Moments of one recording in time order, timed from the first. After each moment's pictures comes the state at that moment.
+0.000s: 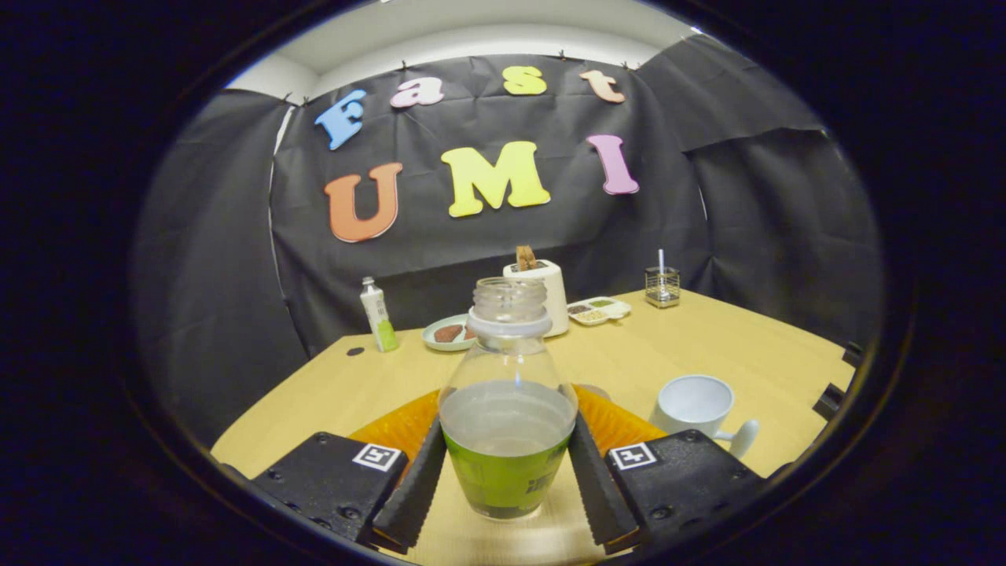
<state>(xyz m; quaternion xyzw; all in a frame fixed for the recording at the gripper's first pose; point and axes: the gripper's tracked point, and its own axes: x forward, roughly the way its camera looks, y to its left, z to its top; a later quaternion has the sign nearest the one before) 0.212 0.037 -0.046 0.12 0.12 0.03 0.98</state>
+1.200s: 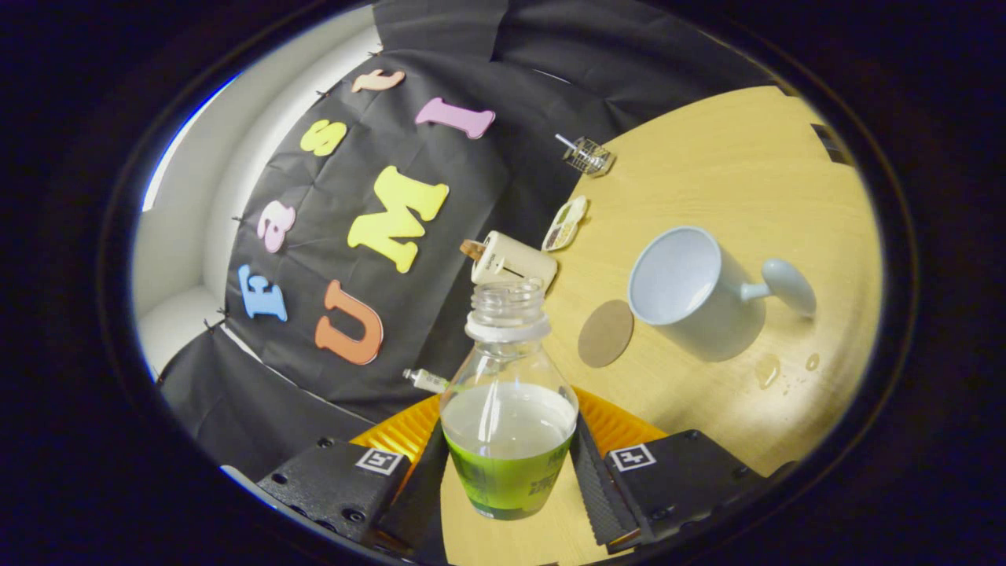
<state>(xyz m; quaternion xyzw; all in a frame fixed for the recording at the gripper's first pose) 0.215 0.018 -0.045 0.55 0.17 0.10 0.81</state>
